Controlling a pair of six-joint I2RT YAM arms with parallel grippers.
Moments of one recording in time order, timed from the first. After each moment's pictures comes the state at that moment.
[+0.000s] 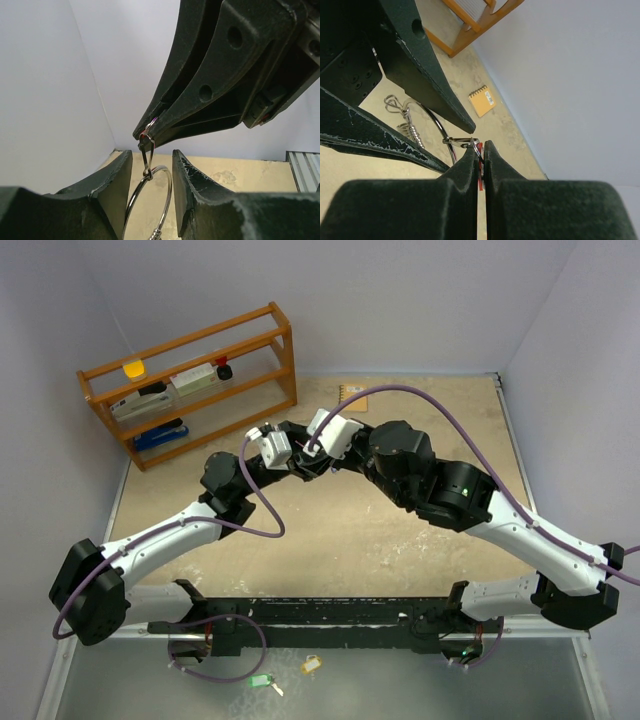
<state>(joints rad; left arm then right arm) -0.74 1.23 0.79 0.94 0.47 -0.04 1.10 1.25 1.56 -0.64 0.55 -0.61</state>
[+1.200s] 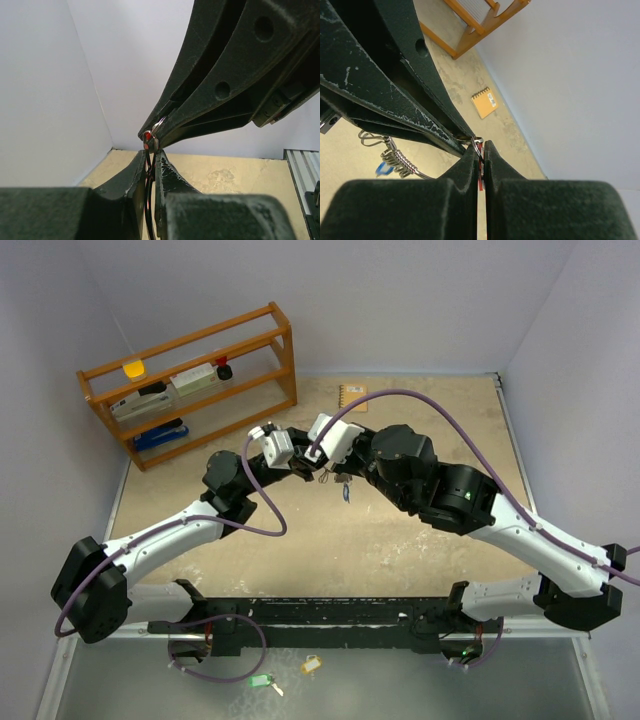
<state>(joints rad) -0.74 1.24 0.80 0.94 0.49 -0.05 1.11 1.23 1.55 -0.63 0.55 -0.61</state>
